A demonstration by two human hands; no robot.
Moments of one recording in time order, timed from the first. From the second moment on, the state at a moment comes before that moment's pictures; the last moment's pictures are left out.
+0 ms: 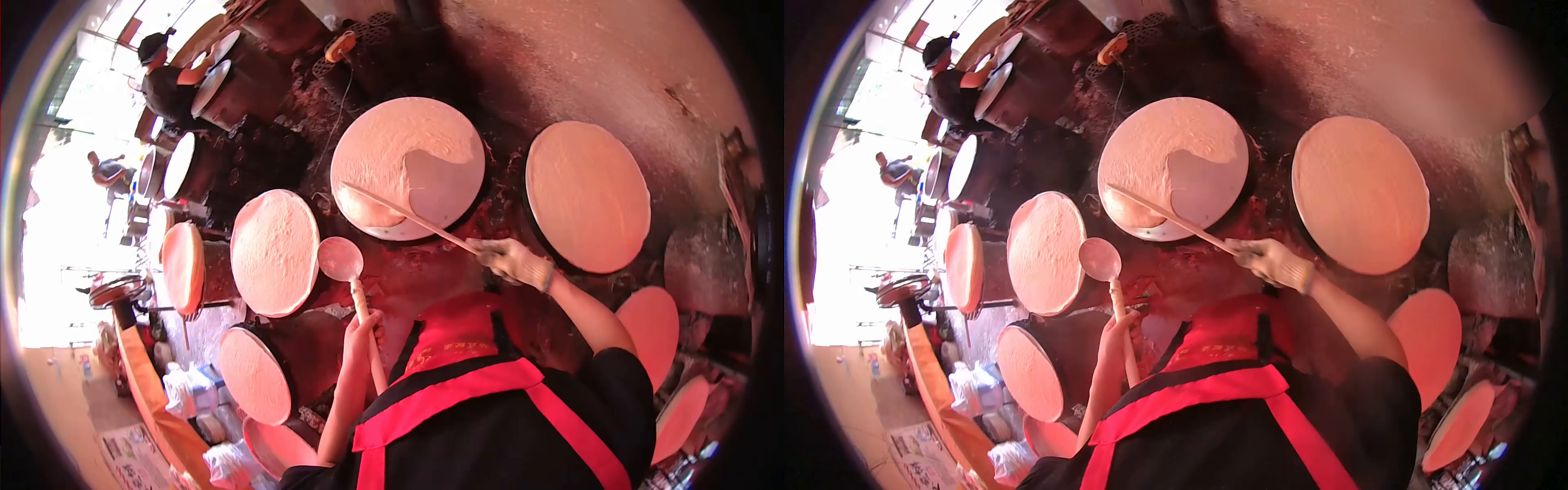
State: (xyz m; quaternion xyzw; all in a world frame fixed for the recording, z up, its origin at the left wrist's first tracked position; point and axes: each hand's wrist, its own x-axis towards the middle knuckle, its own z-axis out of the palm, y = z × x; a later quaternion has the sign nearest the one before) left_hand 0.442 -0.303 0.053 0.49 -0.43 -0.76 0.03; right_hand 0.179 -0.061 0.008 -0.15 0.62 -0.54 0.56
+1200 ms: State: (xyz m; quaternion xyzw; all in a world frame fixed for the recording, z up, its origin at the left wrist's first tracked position) left_hand 0.603 -0.314 0.004 0.47 -0.46 -0.74 0.13; right_hand 0.333 -0.197 -0.016 -0.07 0.62 -0.66 0.42
